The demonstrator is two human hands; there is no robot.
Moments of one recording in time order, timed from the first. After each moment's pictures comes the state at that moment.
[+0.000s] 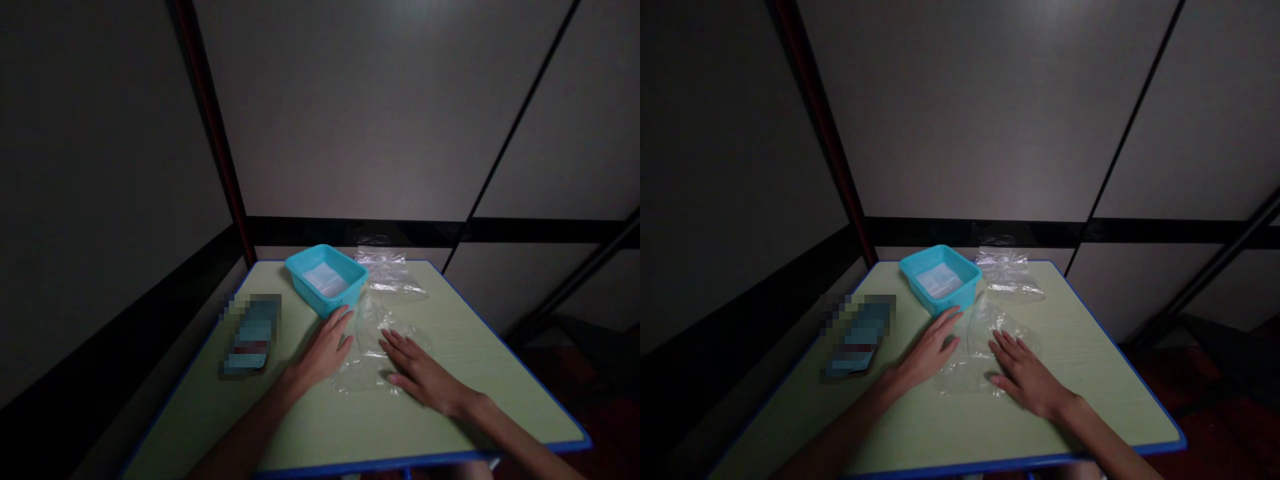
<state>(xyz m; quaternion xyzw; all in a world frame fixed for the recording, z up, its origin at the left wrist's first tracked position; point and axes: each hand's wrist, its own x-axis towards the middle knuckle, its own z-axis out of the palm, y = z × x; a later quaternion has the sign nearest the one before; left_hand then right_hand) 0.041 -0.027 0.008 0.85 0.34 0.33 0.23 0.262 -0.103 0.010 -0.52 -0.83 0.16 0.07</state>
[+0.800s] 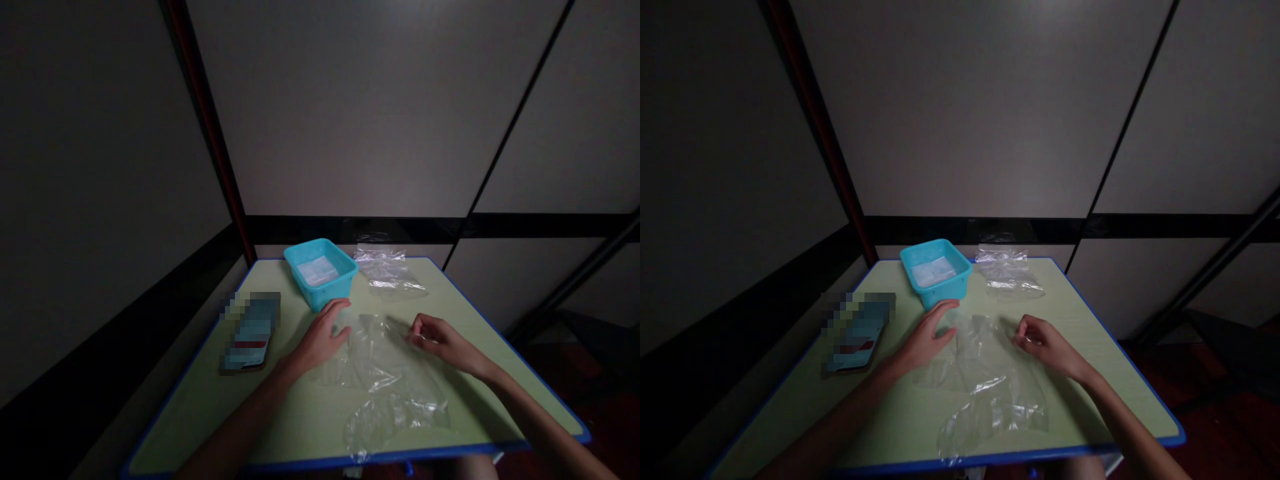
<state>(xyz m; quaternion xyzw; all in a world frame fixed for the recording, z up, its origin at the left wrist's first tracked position) 0.040 -0.015 0.016 0.83 0.32 0.38 0.27 0.294 -0.087 0.032 -0.51 -0.69 0.38 0.33</state>
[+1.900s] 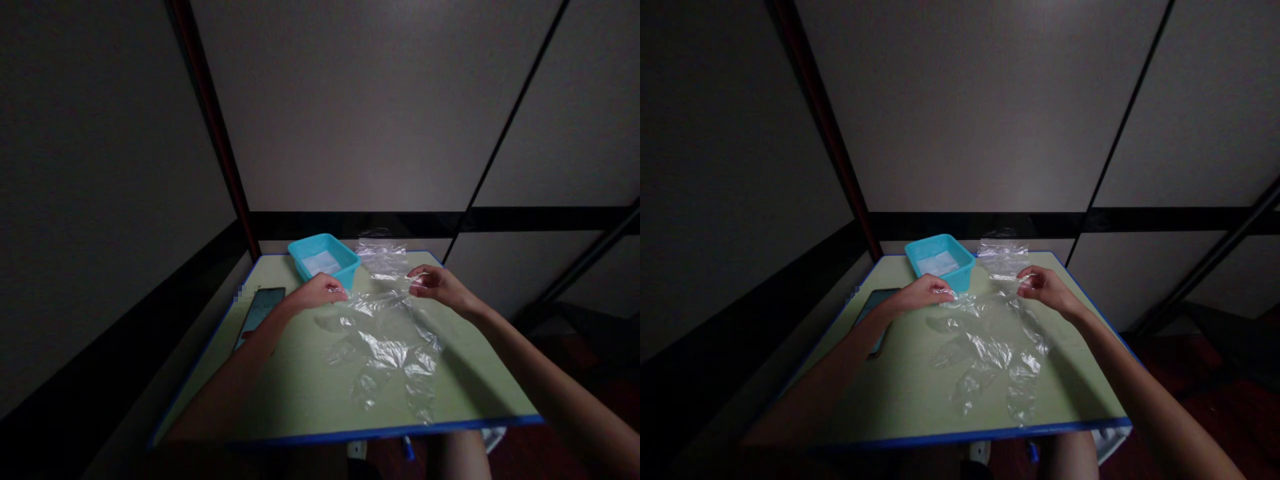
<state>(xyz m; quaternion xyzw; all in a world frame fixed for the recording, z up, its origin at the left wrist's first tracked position) 0.026 0.029 0.079 0.80 0.35 0.21 0.43 0.303 -0.045 0.081 -0.53 -0.63 0.37 0.43</state>
